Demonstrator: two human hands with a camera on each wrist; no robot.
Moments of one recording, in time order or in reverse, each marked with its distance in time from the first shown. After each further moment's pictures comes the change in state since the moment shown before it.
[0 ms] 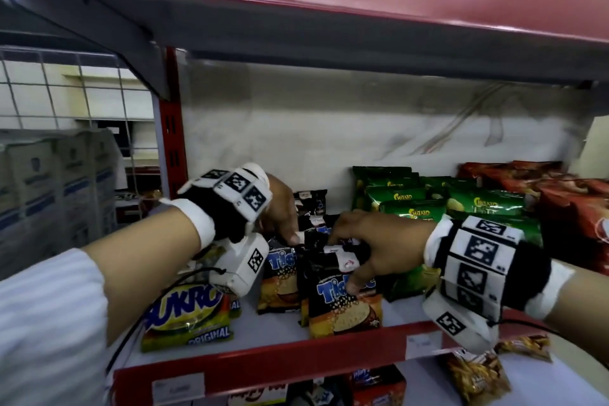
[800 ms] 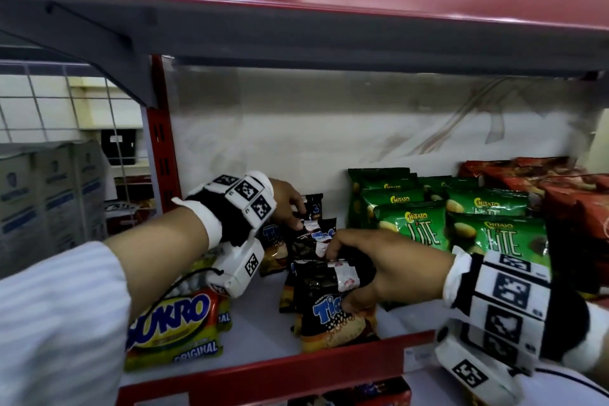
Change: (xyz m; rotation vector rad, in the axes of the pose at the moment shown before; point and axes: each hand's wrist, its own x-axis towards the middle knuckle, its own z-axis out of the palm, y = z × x) left_hand 0.026 0.012 -0.006 0.134 0.229 0.025; right_hand -0.027 -0.001 0.018 0.300 0.190 -0.061
